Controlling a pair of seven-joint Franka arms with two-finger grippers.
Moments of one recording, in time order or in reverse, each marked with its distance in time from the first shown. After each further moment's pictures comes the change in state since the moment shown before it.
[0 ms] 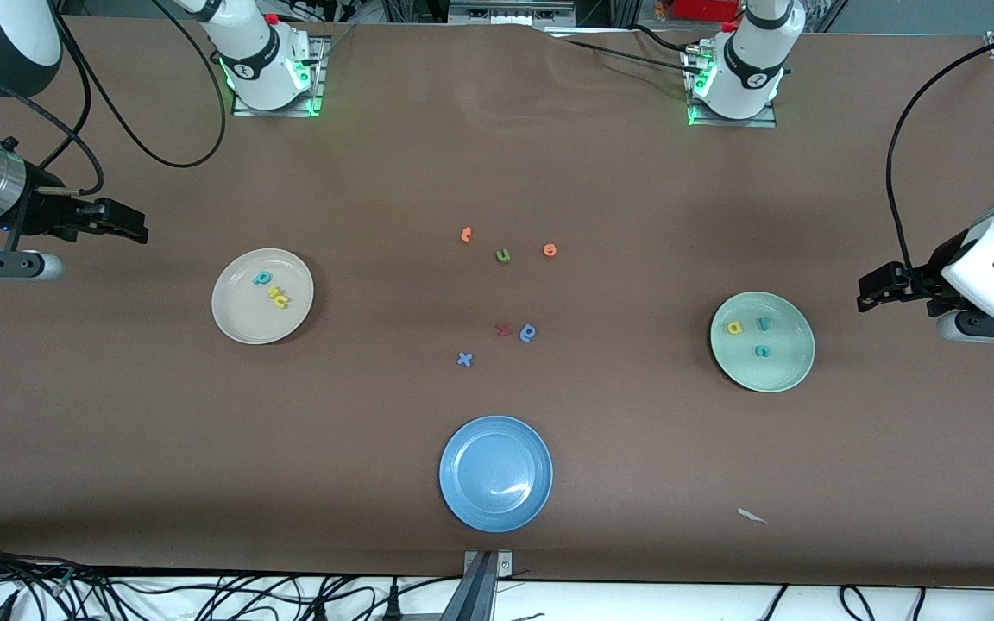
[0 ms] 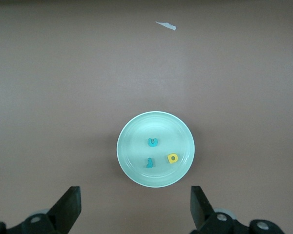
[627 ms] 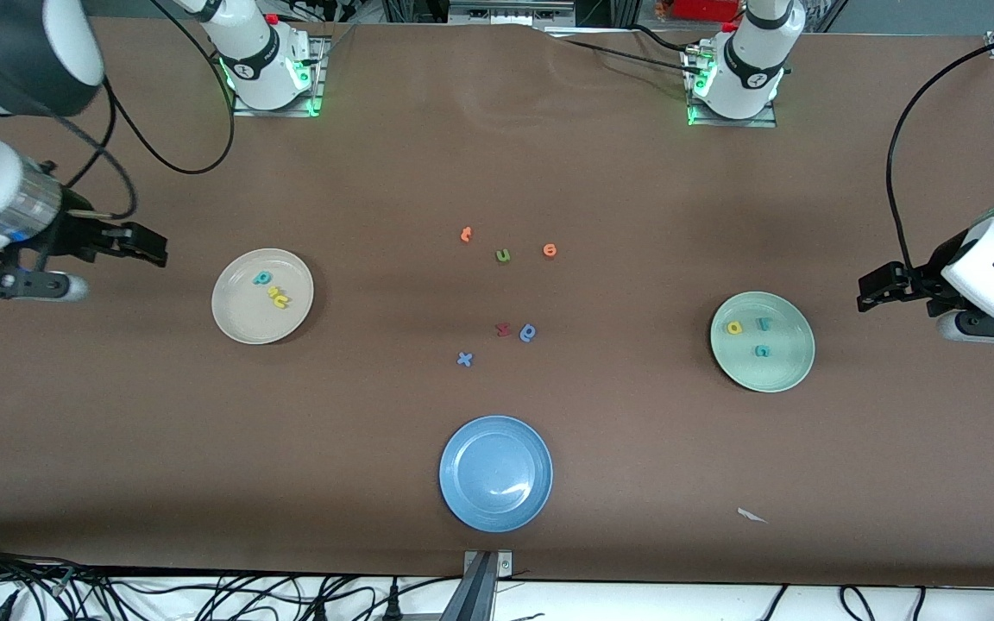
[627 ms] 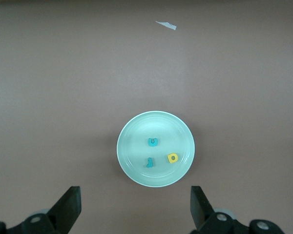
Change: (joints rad) left arm 0.000 0.000 0.000 0.000 0.000 0.000 0.000; right arm 0.023 0.039 -0.003 0.046 -0.009 0.047 0.075
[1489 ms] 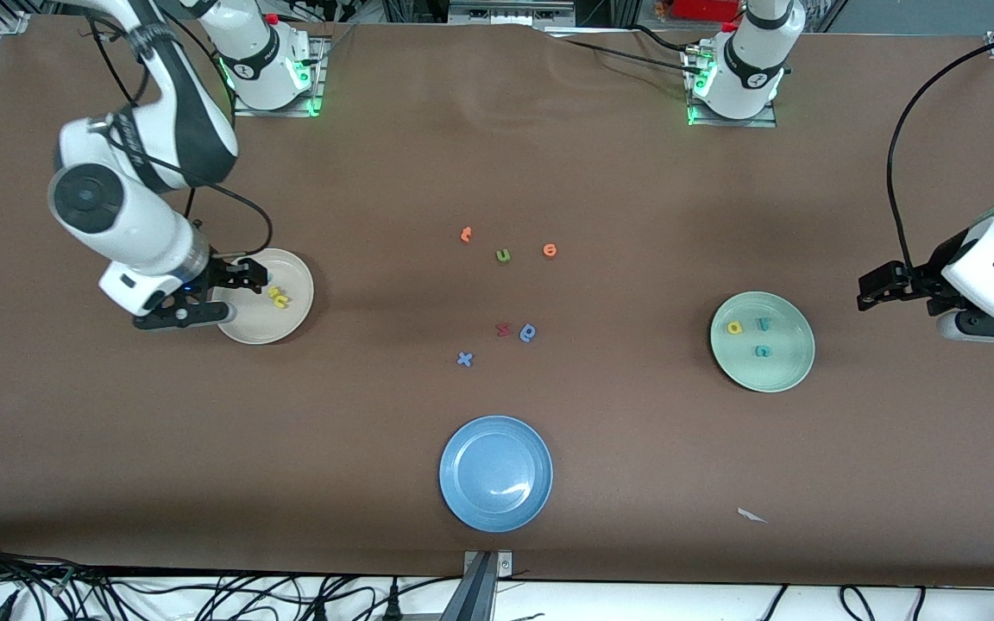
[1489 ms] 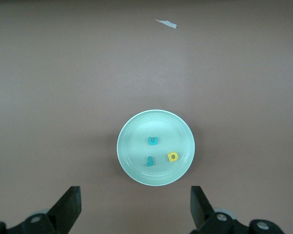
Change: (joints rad) left arm 0.000 0.000 0.001 0.000 0.000 -0.007 0.000; right arm -0.393 0.056 0.549 -0.329 -0.125 0.385 0.027
